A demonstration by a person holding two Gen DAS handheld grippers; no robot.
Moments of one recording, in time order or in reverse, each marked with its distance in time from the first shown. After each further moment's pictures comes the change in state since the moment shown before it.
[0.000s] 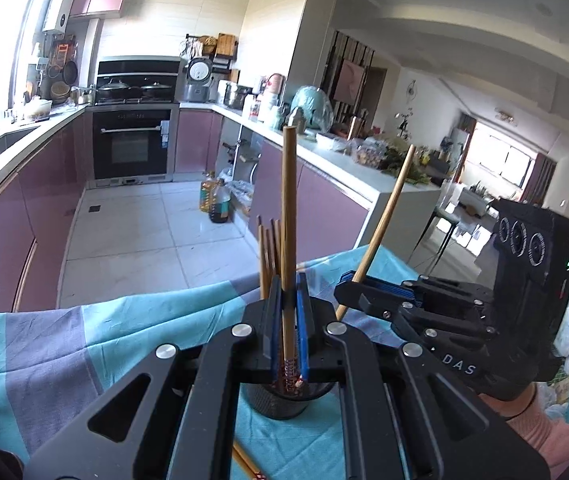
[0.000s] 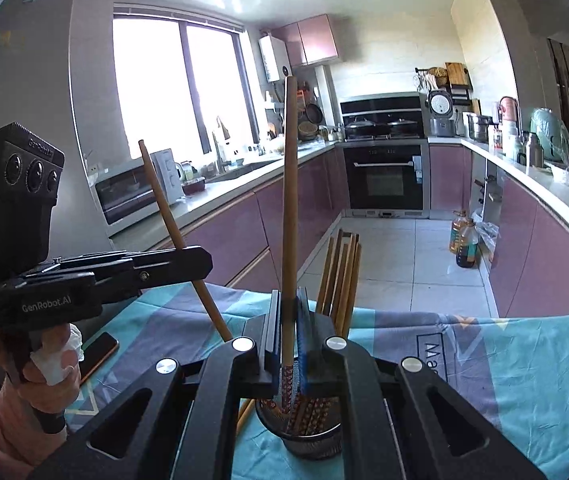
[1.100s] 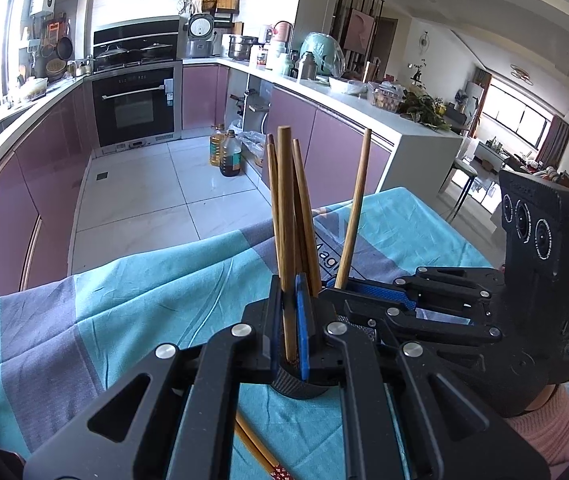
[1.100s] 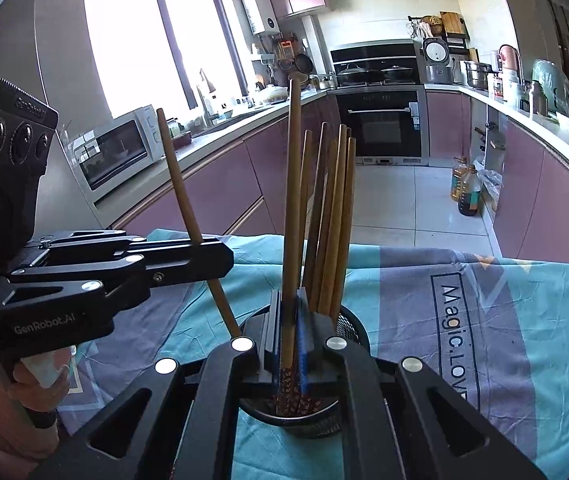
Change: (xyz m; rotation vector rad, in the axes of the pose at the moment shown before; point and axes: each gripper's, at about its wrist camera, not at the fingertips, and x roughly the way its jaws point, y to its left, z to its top) left arm 0.066 0.014 -0.012 0.033 0.187 0.053; right arm 0.048 -0.010 -0.034 0.060 0.168 -0.003
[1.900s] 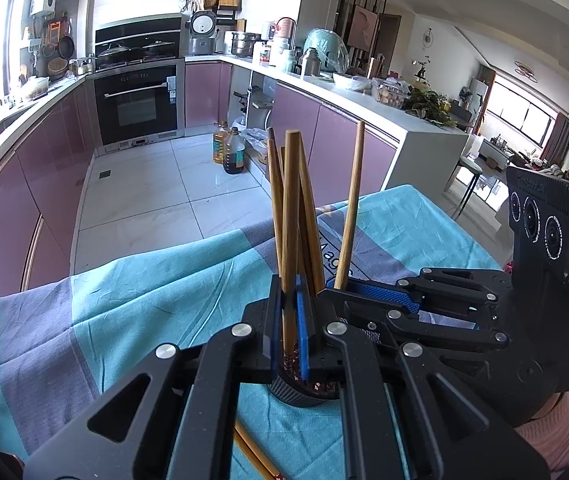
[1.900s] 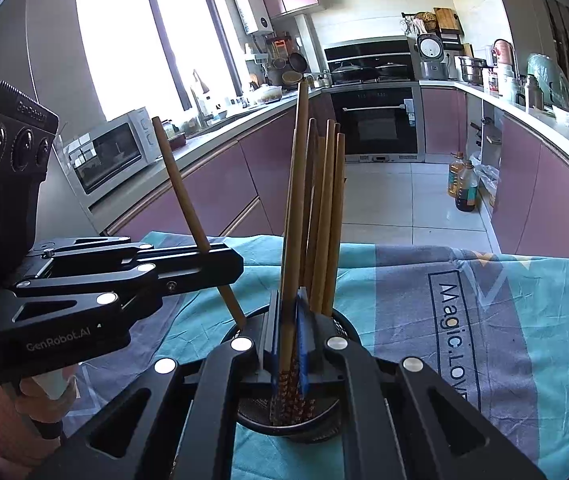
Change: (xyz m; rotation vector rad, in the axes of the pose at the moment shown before) left arm 0.016 -0.001 0.001 0.004 0.010 0.018; right arm 0.005 -0.007 0.001 0.020 0.003 -0.008
